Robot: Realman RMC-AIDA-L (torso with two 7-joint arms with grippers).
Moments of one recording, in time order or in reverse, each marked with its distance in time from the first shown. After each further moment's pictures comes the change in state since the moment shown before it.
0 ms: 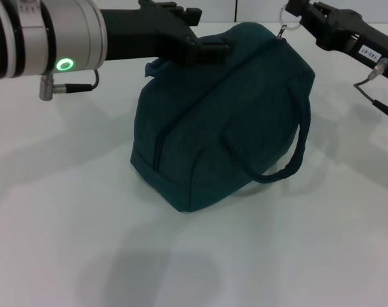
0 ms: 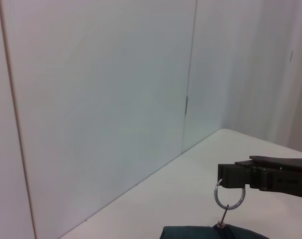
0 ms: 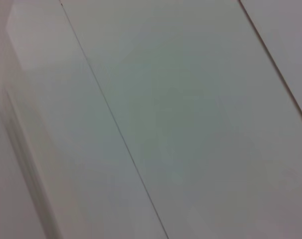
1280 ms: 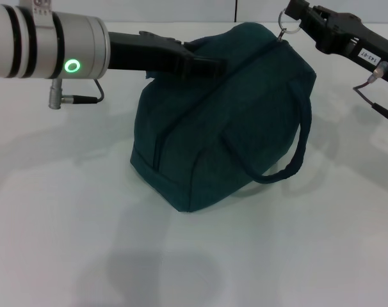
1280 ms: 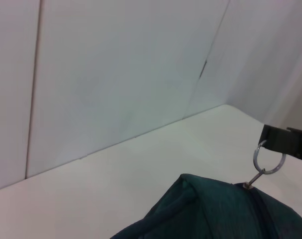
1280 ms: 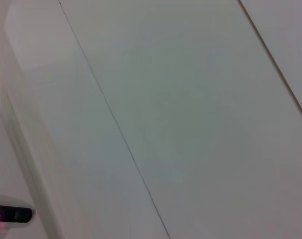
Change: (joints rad) left arm -0.134 0.002 -0.105 -0.257 -0.008 0.083 -0.086; right arm -0.001 0.002 0.000 0.013 0.000 -0.008 0.000
